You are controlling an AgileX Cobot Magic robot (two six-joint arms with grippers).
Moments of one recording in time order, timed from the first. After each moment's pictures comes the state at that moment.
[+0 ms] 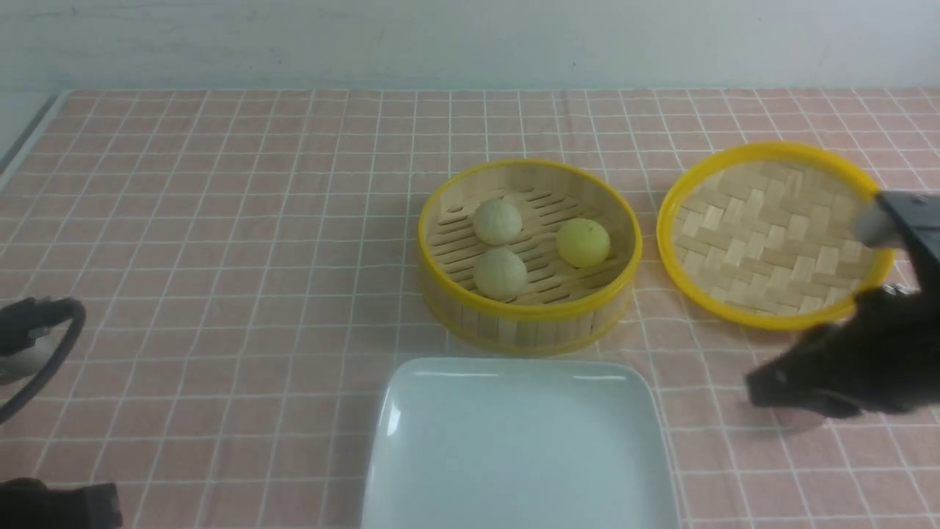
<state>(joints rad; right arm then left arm) 0.28 1.23 -0.84 0.56 0.76 -0.29 -0.06 0.65 -0.53 -0.24 0.92 -0.21</state>
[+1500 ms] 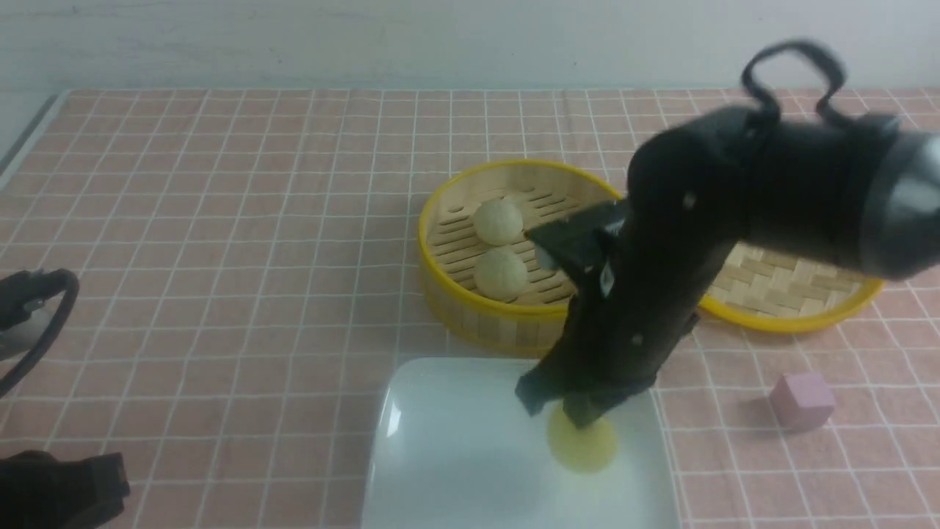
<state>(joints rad) 0.68 1.80 -1.30 0.15 0.93 0.11 -0.06 0.66 -0.53 -0.26 0.85 -0.21</state>
